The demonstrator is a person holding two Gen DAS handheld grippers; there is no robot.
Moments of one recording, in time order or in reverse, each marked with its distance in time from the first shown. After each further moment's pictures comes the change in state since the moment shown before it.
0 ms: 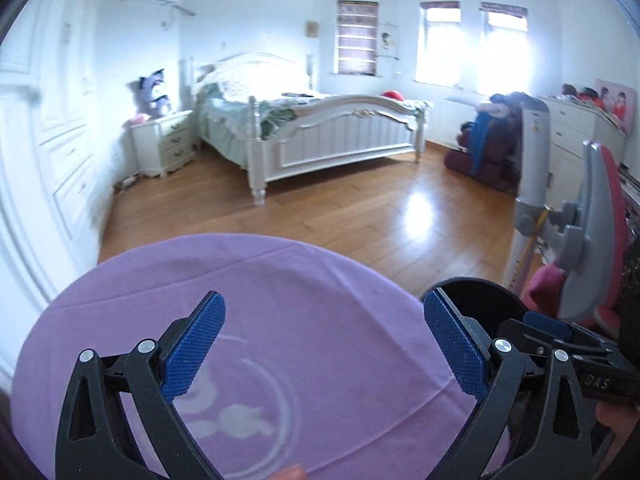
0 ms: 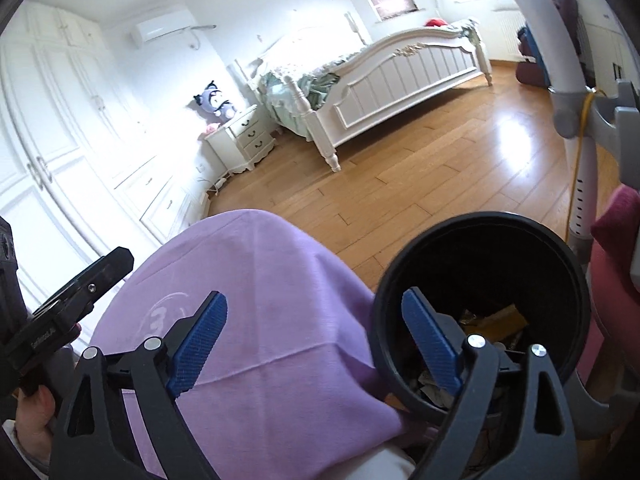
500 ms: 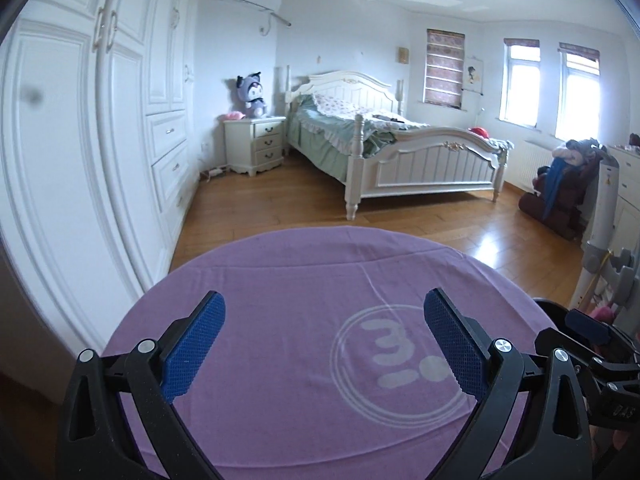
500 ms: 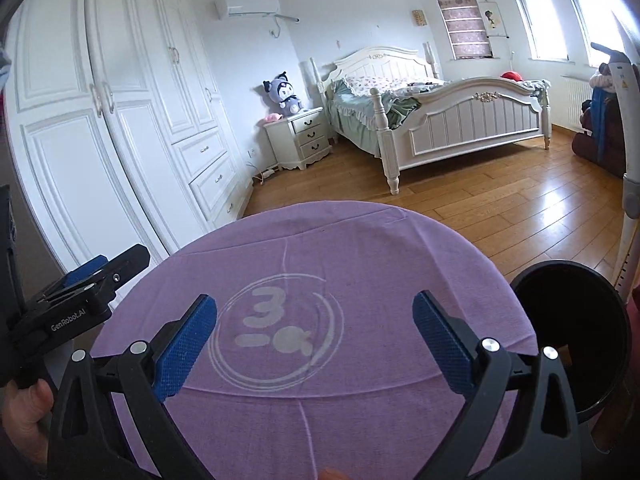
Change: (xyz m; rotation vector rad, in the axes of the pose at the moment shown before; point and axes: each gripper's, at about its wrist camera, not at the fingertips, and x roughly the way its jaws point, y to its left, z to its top) left arm -0.082 0.148 -0.032 -0.157 -0.077 0.222; right arm 0.008 0.145 -0.032 -0.227 -0.029 0.054
